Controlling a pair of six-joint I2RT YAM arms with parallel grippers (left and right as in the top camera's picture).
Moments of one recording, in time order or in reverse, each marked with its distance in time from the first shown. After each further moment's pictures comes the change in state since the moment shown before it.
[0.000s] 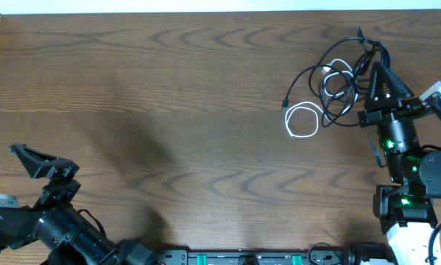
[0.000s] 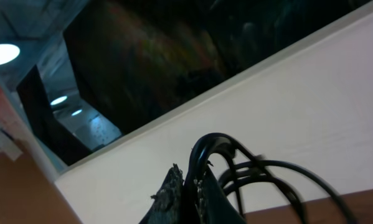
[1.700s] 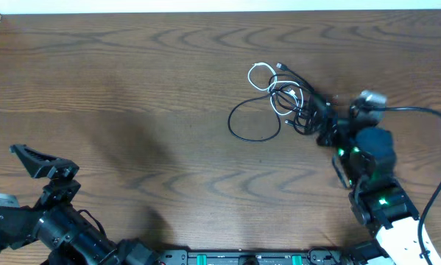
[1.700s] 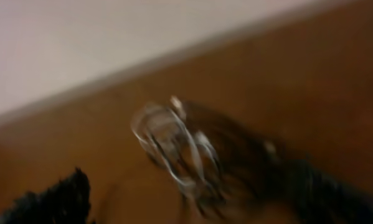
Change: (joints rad) left arm 0.000 0.000 0.000 -0.001 0.000 0.010; right arm 0.324 0.034 0.013 -0.762 0.404 -0.162
